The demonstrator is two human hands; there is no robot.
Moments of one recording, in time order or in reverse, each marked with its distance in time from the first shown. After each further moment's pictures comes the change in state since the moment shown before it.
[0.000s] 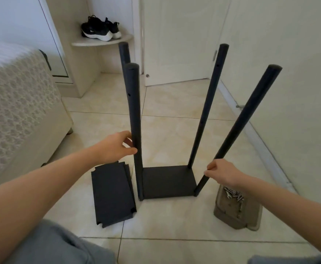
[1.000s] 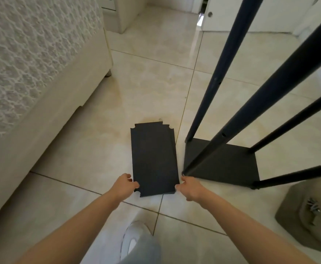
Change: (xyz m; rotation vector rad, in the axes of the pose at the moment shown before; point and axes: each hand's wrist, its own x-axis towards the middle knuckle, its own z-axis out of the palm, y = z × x) left_hand -0.040 -0.286 0.180 -0.594 -0.035 -0.900; right_hand 0.074 -0.101 0.308 0.075 -0.524 0.069
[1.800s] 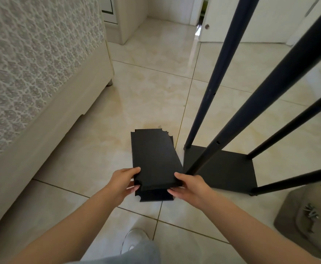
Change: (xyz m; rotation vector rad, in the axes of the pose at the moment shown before) left_hand -0.034 0.044 -0.015 -0.634 0.022 -0.005; right_hand -0.029 -0.032 -0.022 1.248 -0.100 0.196
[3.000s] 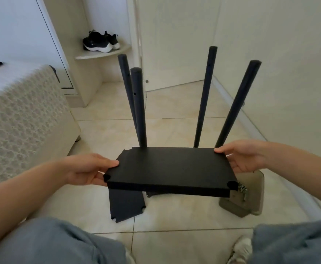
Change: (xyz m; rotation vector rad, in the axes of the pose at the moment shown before) left_hand -0.225 0.143 0.034 0.553 -0.560 0.082; right_hand -0.305 -0.138 -0.192 -0.459 0.042 -0.245
